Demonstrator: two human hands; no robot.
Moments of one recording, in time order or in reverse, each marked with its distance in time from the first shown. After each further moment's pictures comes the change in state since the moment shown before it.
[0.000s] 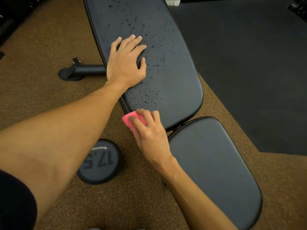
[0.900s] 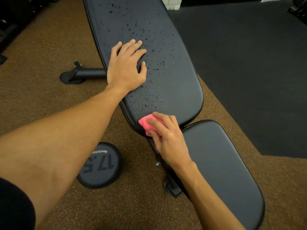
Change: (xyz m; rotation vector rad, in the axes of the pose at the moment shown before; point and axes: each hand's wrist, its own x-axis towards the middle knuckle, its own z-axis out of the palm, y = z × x) left_hand 0.000 0.000 0.001 0.006 0.021 0.004; right_hand -0.012 0.045 -0.025 0.127 -0.026 0.067
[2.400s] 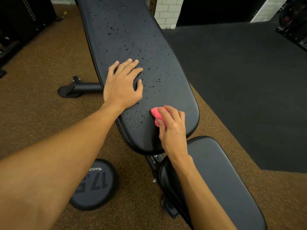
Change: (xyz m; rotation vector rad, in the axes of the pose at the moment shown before) left_hand 0.000 0.001 0.002 -0.002 0.025 -0.001; right_hand 0.063 0.027 -0.006 -0.039 0.169 0.188
